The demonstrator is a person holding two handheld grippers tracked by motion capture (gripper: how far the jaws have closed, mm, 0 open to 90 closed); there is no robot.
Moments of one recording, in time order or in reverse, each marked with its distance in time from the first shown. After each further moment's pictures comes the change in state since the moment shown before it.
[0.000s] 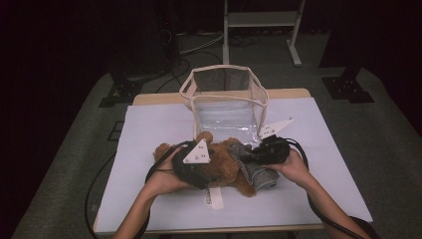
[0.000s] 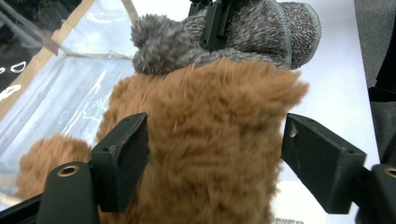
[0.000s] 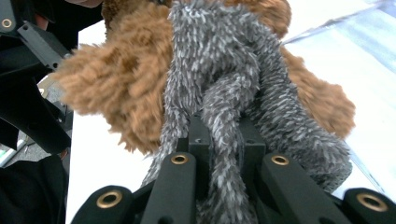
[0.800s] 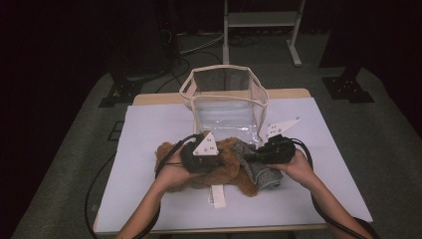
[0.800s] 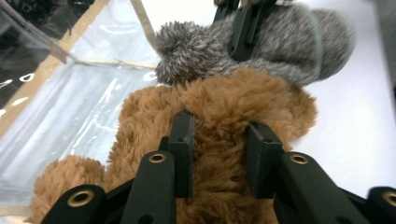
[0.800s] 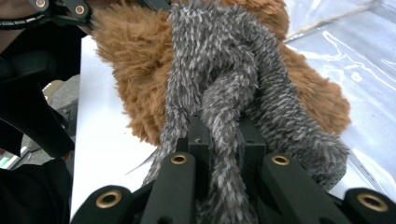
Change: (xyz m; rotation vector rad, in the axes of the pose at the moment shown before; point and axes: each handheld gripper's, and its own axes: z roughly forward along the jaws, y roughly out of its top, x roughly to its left) left arm 0.016 0.011 0.013 -0.018 0.003 -0.023; right arm -0.003 -0.006 -0.010 -0.028 0.005 0.017
